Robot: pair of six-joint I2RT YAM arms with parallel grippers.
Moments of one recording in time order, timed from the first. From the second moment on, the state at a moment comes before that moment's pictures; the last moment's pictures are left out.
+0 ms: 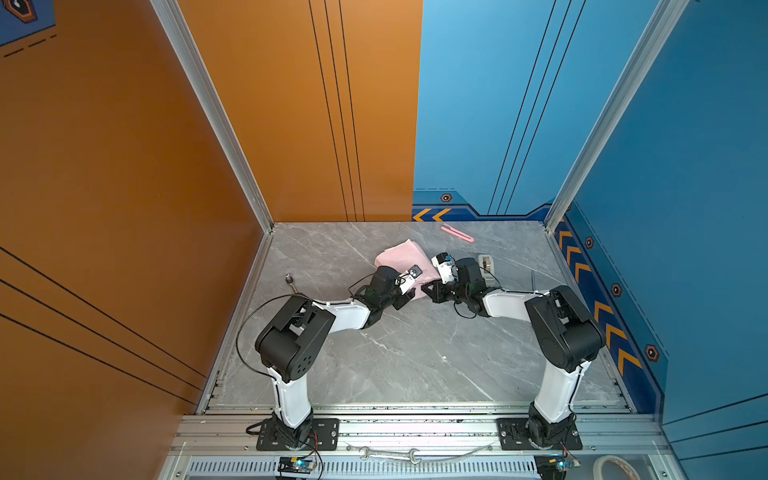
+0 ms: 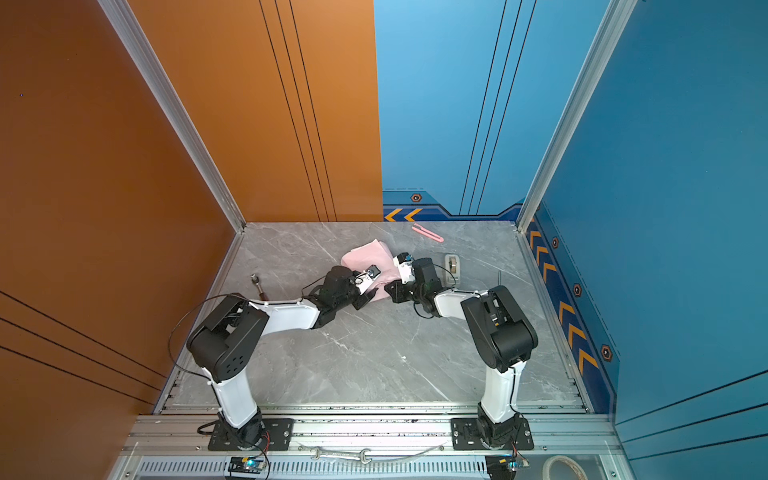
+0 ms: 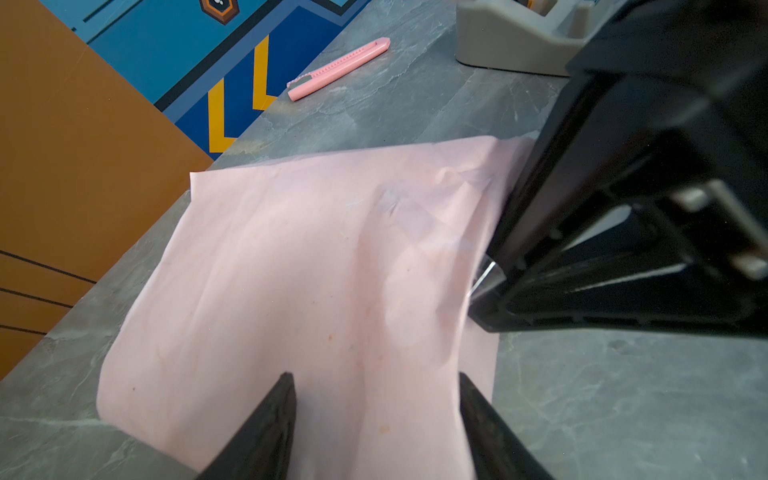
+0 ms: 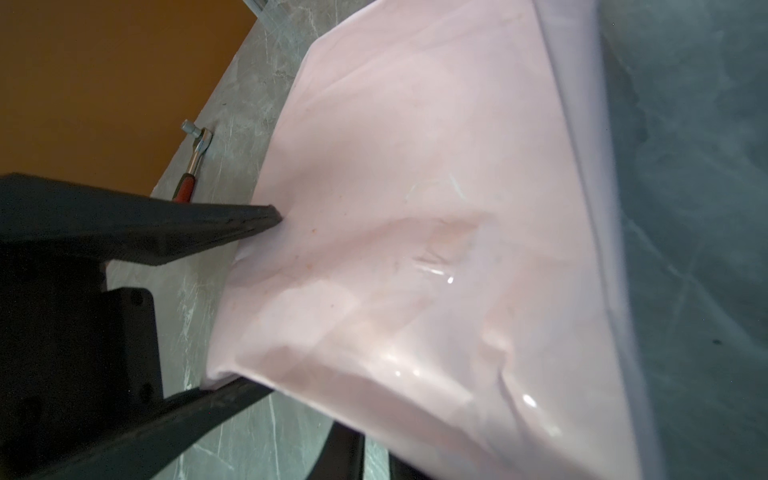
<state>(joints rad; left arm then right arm) -0.60 1.84 0.94 0.39 0.02 0.39 0.42 1.86 0.95 0.28 -0.51 0.31</state>
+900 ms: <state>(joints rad) -0.60 1.84 0.94 0.39 0.03 0.39 0.42 1.90 1.13 0.14 -0.46 0.31</state>
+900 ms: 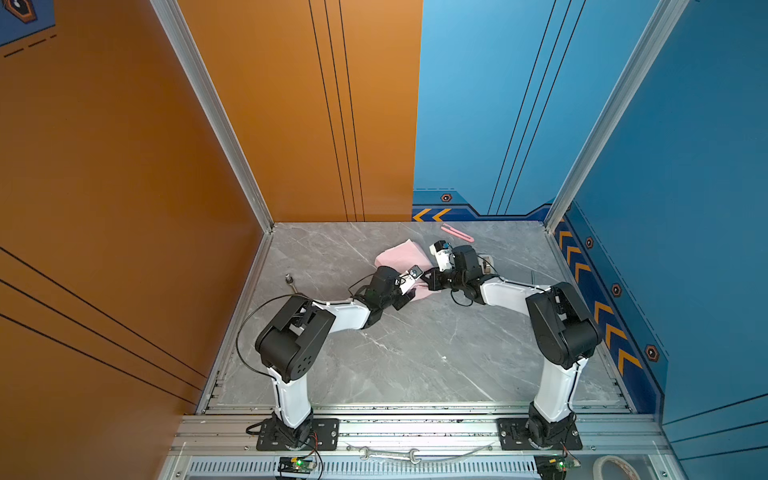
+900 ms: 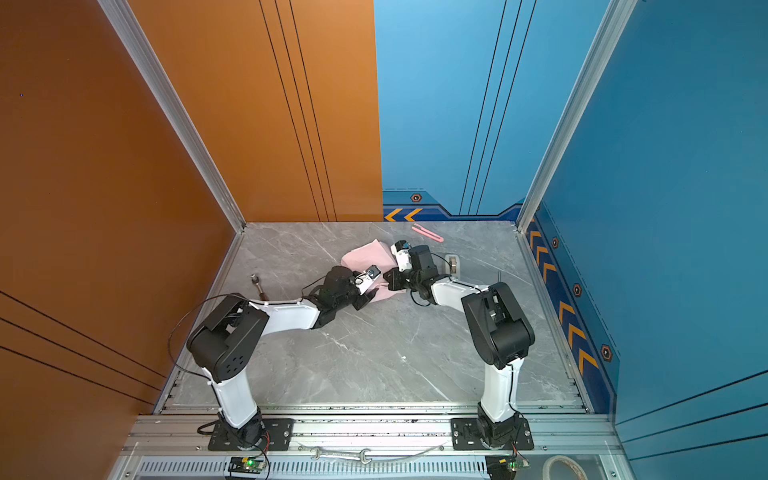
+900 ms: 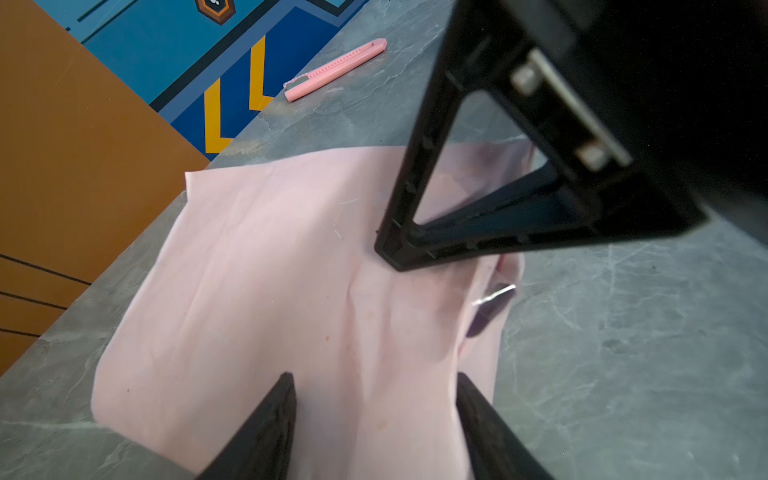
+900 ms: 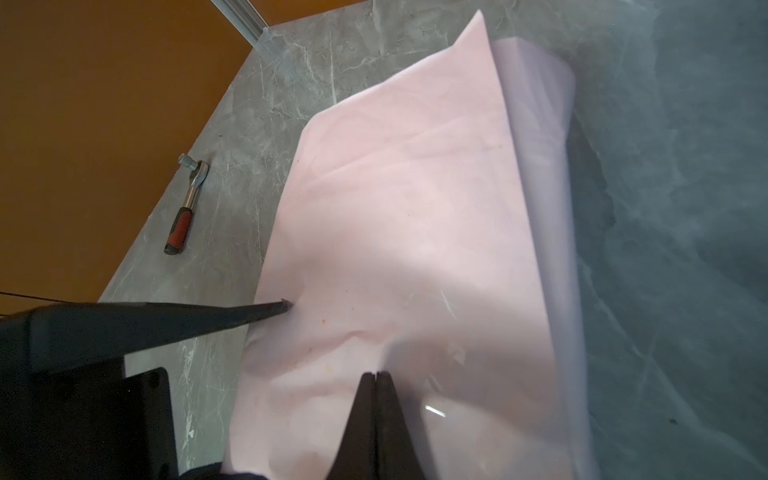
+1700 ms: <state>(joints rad) -0.60 1.84 0.94 0.39 0.03 0.39 0.42 1.90 1.16 0.08 -0.45 0.30</state>
